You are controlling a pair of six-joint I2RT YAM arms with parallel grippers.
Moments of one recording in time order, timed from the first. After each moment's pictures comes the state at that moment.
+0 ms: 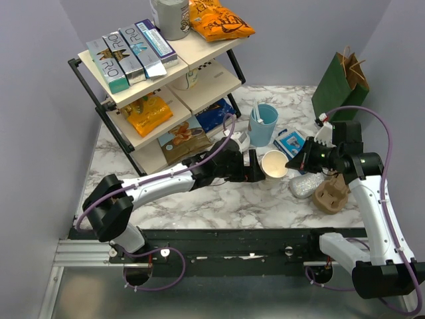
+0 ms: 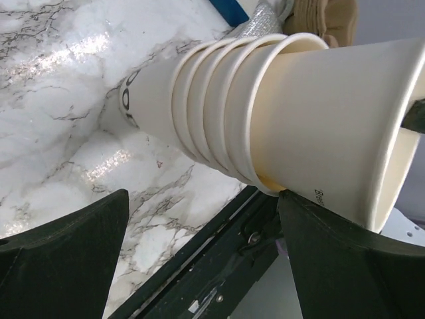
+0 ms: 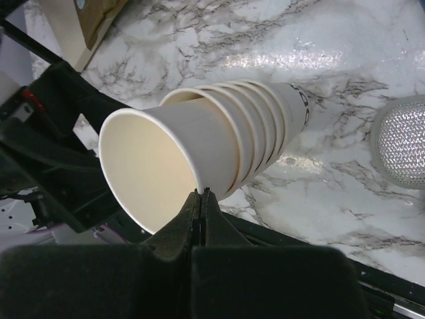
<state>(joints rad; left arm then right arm) -0.95 1.53 1.05 -0.08 0.14 -0.84 0.08 0.99 1.11 -0.97 -0.49 0.36</state>
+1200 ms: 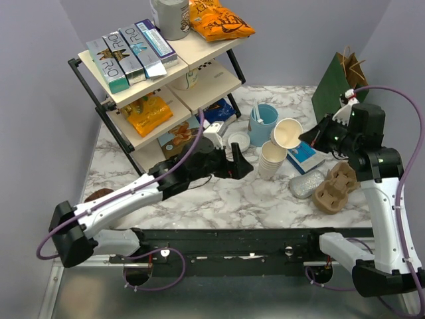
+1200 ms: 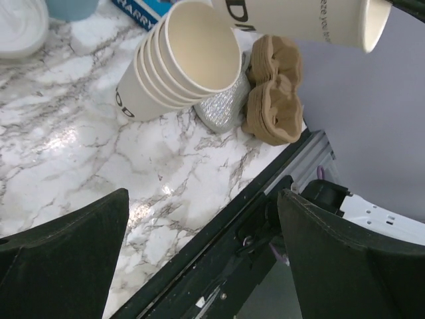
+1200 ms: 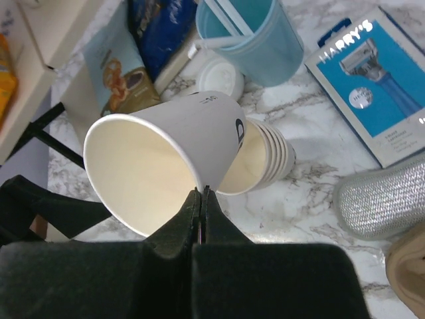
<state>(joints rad) -0.95 1.26 1.04 -0.17 0.05 -0.74 0.08 1.01 1.33 -0.90 -0.27 0.44</state>
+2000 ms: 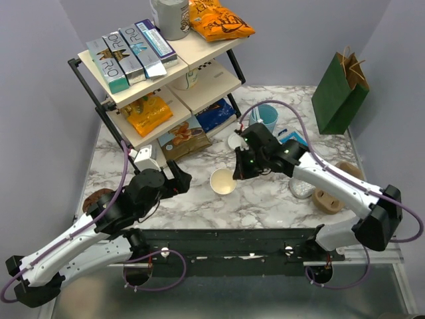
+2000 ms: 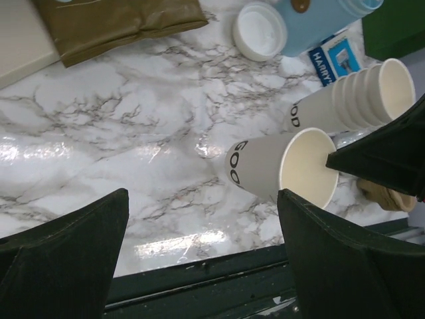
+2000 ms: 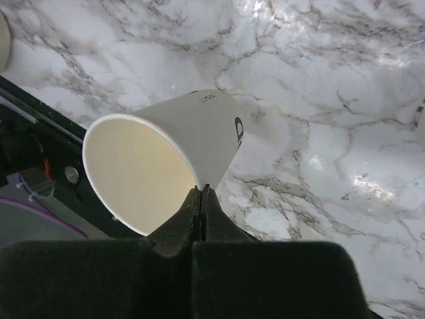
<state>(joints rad) -0.95 0.63 0.82 -0.73 -0.48 -0.90 0.80 1.37 1.24 -0.76 -0.10 0.49</state>
